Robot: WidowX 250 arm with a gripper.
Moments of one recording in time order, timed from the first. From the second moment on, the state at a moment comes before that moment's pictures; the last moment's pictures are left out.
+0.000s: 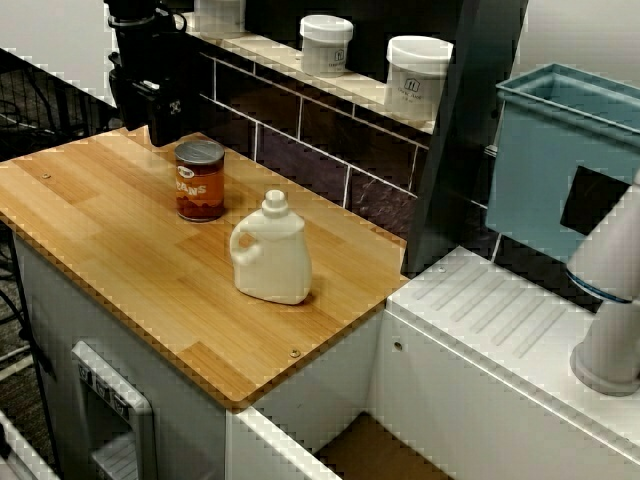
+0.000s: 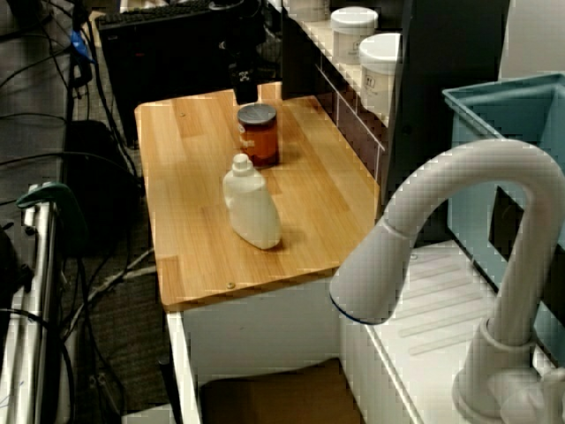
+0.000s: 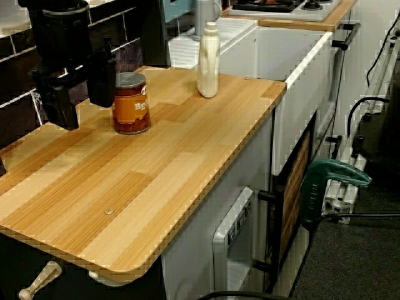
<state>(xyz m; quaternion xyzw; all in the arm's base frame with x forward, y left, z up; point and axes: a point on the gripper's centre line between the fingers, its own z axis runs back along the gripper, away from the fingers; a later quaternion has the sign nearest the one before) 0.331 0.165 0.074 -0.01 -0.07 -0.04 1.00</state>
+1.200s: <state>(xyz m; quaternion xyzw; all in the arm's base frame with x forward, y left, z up) 0.330 0.137 0.044 -0.05 -0.04 -0.01 1.00</state>
